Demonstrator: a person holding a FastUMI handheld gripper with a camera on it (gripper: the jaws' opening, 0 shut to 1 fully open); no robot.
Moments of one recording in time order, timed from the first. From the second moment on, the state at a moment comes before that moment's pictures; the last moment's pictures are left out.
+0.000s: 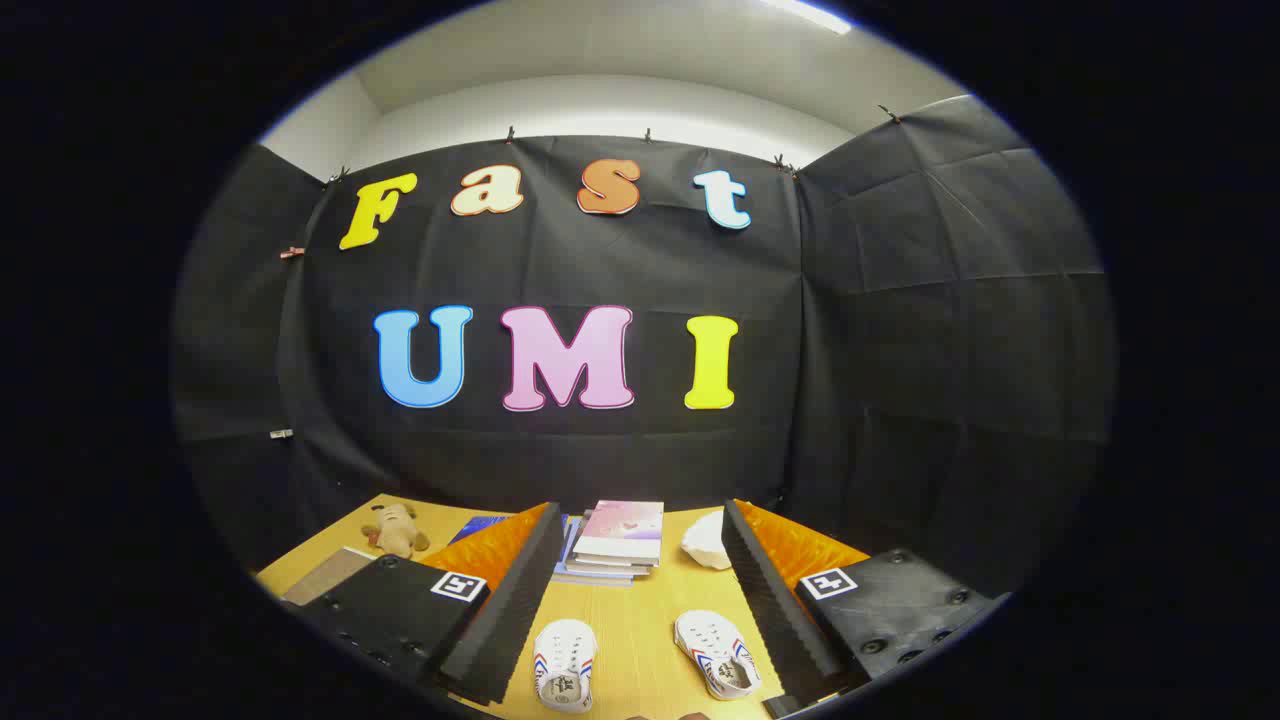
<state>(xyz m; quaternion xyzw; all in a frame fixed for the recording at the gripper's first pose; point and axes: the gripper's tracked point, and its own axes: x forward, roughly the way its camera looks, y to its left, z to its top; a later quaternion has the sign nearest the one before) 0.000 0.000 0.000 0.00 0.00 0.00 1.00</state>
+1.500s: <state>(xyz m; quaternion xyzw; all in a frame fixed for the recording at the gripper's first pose) 0.035 0.094 -0.076 0.07 0.14 0.14 0.98</state>
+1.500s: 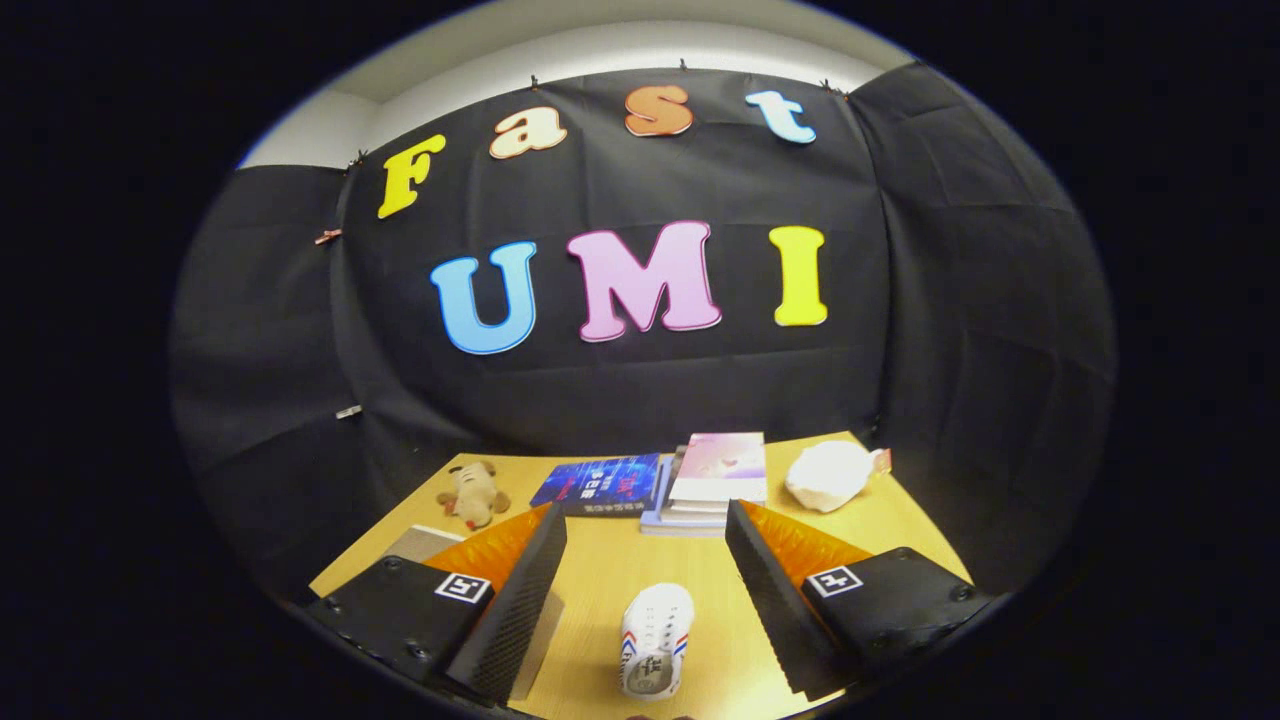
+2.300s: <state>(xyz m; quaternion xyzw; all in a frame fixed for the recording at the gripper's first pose) -0.053 0.201 -0.233 0.26 0.44 0.43 0.74</state>
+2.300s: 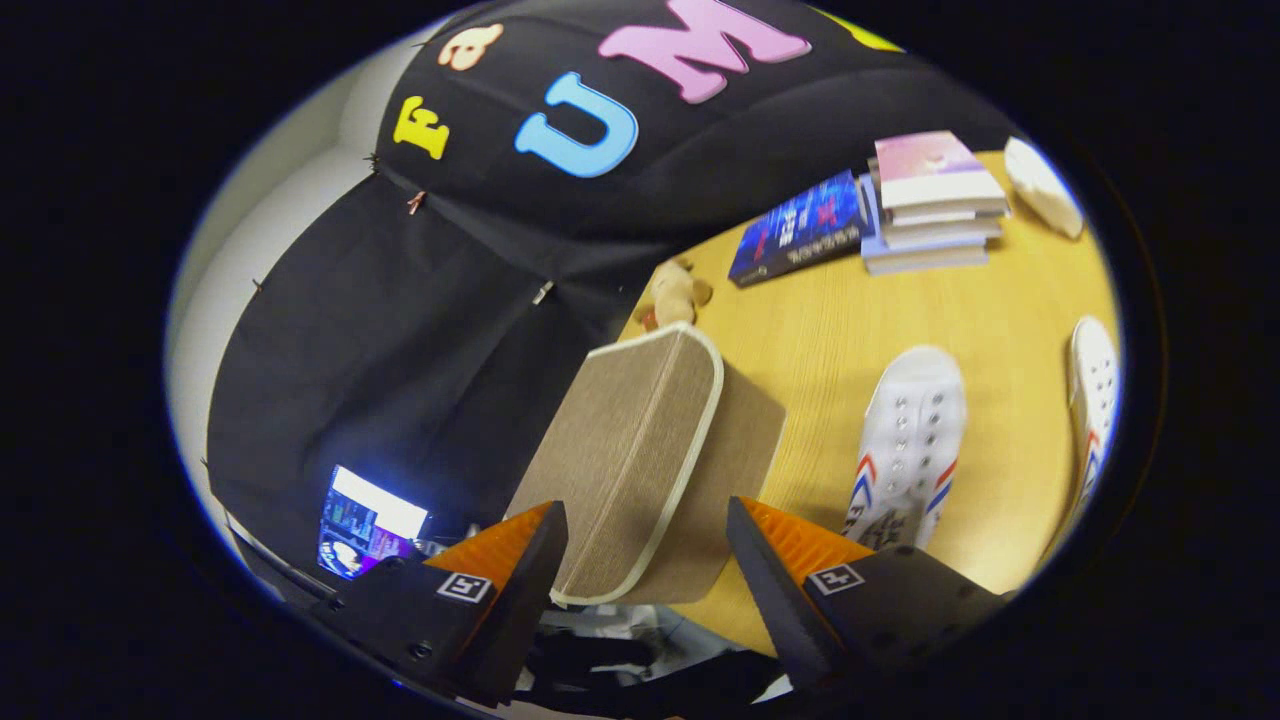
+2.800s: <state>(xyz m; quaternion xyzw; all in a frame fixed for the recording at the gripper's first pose) -0.068 0.247 -0.276 0.37 0.51 0.47 0.62</state>
